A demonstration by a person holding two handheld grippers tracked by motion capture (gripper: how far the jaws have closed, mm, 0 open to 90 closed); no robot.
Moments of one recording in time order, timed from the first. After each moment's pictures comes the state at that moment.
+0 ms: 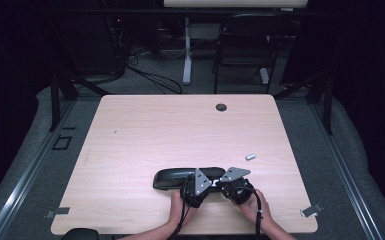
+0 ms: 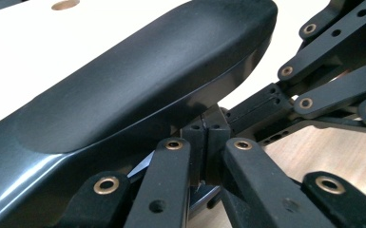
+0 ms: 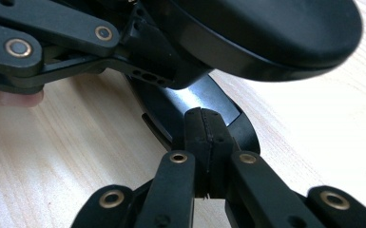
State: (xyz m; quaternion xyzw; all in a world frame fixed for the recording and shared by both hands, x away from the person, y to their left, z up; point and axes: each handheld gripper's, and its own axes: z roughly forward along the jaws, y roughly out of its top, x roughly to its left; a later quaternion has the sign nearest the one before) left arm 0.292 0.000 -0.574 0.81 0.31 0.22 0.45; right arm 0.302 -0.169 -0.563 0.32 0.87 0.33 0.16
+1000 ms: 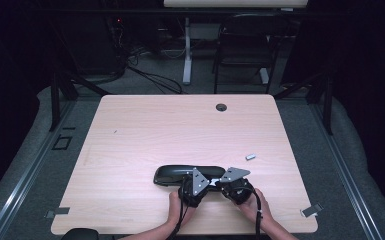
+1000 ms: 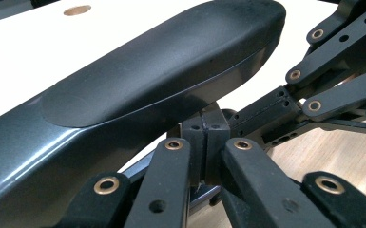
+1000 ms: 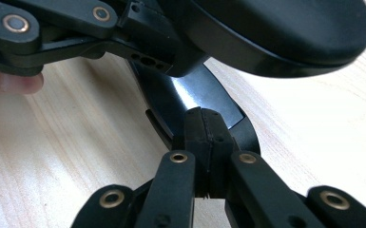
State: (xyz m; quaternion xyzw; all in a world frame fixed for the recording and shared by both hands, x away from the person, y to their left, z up) left arm 0.292 0.004 -0.574 0.80 0.31 0.22 0.46; right arm 0.303 -0.169 -0.564 0.31 0.87 0.34 0.17
